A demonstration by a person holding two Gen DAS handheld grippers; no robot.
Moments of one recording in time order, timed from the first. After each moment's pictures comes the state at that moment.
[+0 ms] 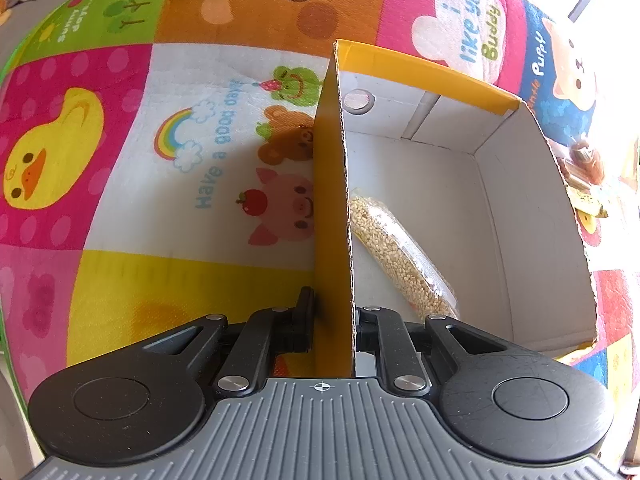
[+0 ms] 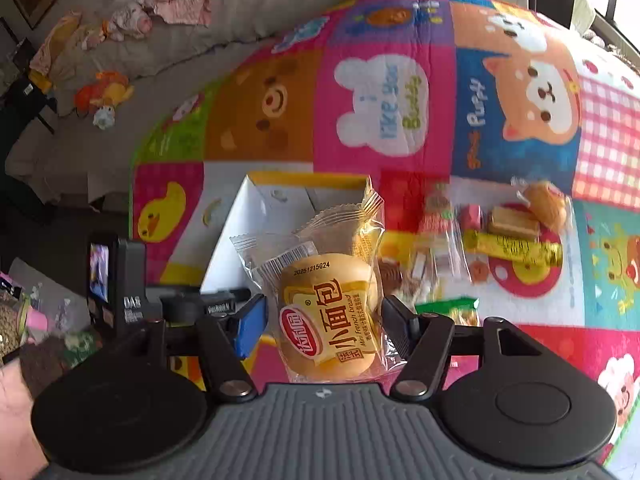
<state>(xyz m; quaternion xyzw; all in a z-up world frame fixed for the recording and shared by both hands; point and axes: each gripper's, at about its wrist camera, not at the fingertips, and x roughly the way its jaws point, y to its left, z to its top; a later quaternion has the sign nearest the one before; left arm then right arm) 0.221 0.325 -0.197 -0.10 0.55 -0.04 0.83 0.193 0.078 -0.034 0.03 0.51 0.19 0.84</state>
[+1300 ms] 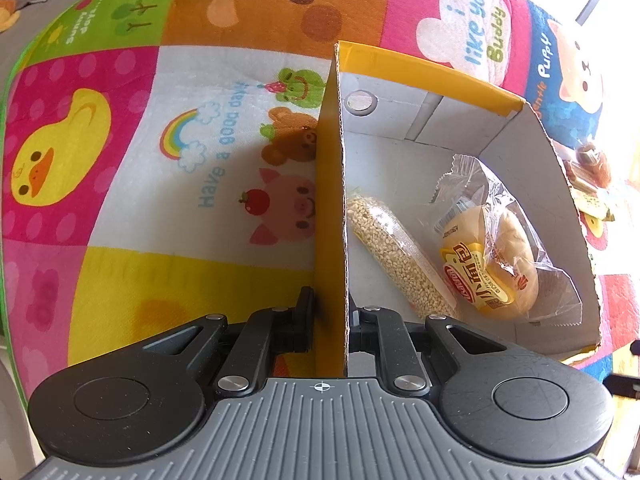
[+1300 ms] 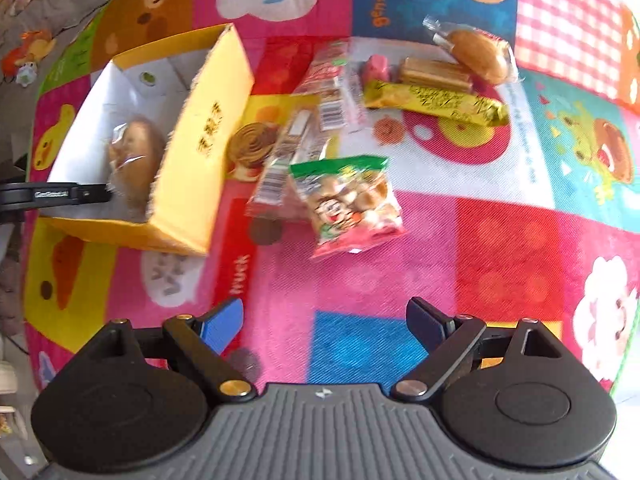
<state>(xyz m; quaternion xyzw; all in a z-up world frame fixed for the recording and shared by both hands) 0.219 0.322 -0.195 -0.09 0.55 -0.03 0.83 0.167 0.008 -0.169 -0.01 0.59 0.10 0.80</state>
